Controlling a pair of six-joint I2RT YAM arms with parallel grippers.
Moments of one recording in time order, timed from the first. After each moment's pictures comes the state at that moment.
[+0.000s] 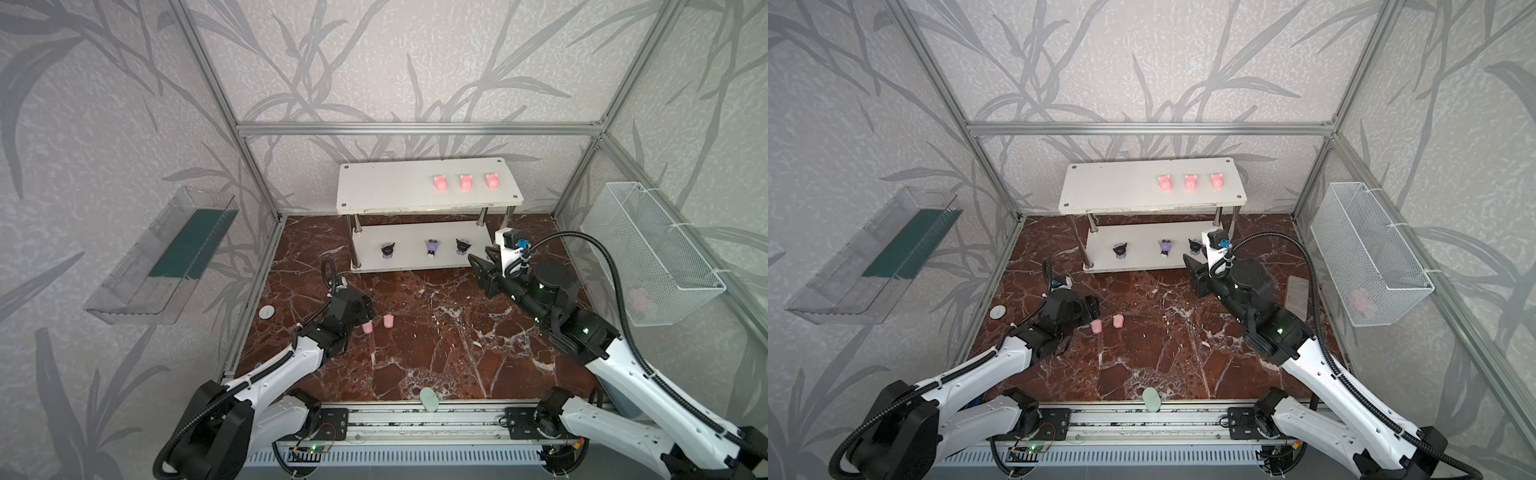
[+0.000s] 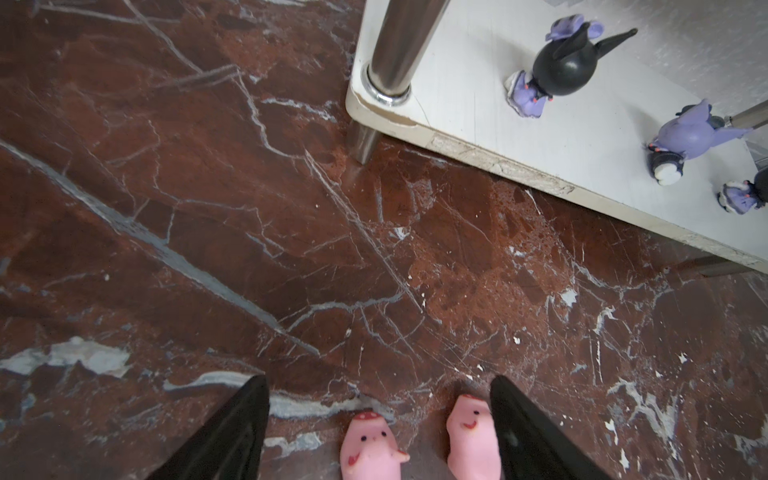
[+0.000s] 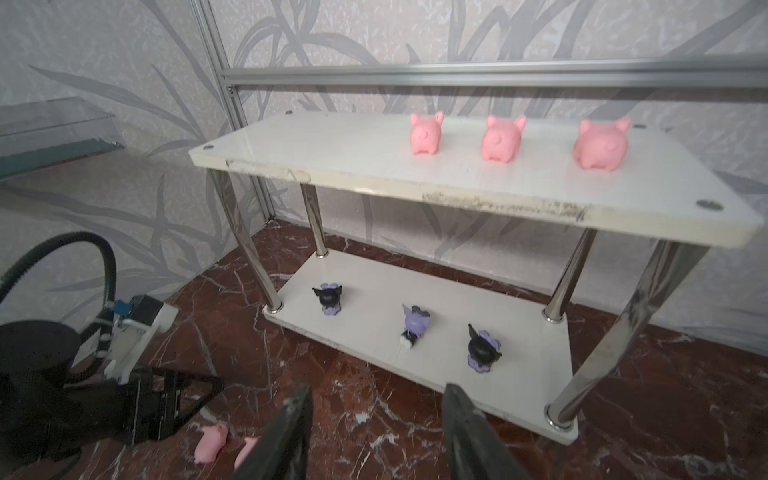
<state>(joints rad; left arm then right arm) -0.47 1.09 0.47 -0.11 -0.24 -0.72 0.70 0.86 0.89 -0.20 0.17 0.13</state>
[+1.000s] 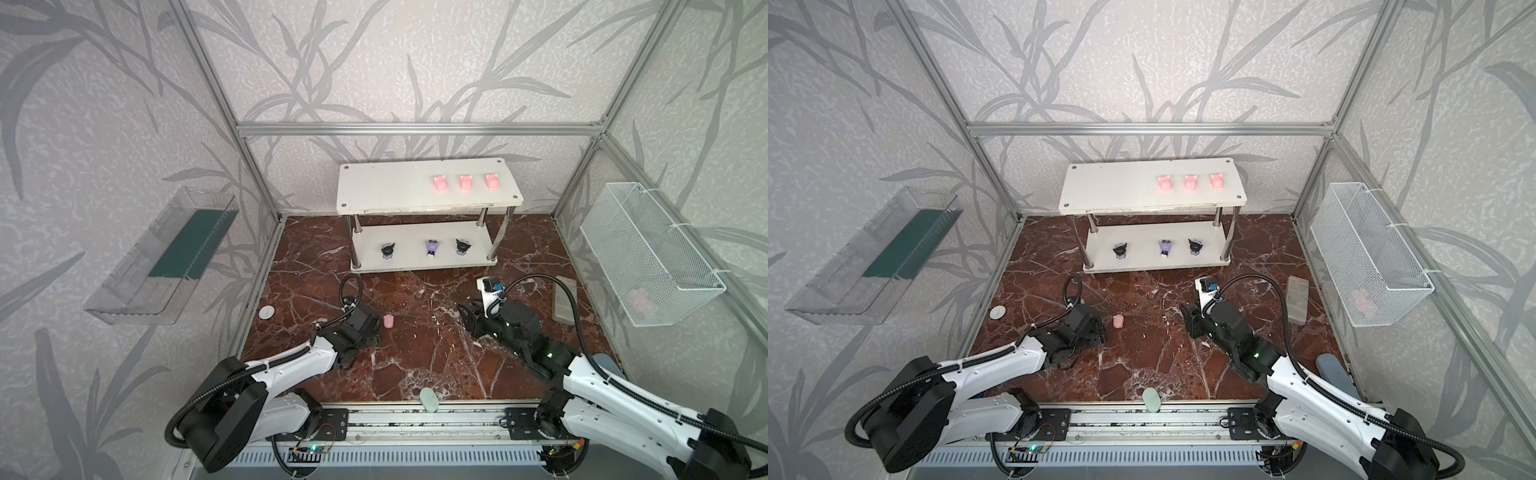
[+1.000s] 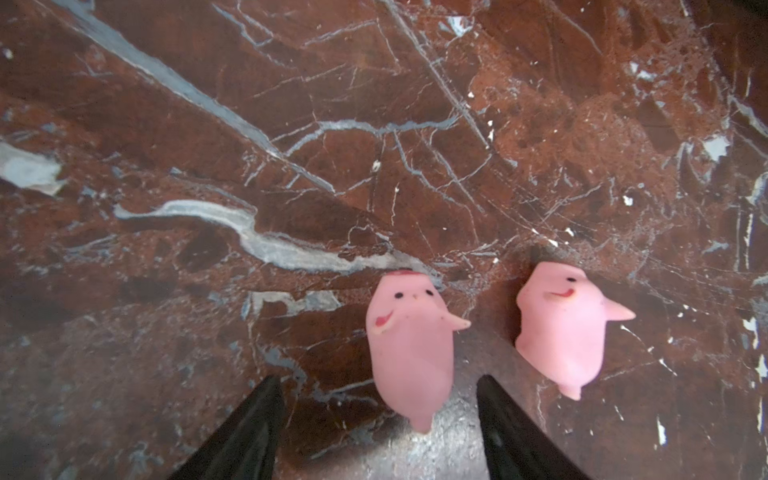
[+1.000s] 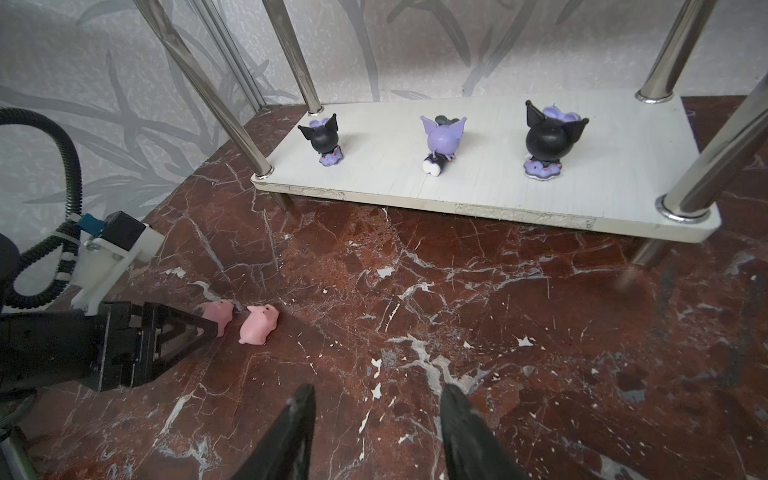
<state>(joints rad) -0.64 1.23 0.46 -0.27 -0.28 -0.86 0.75 0.86 0.46 0.00 0.16 0.35</state>
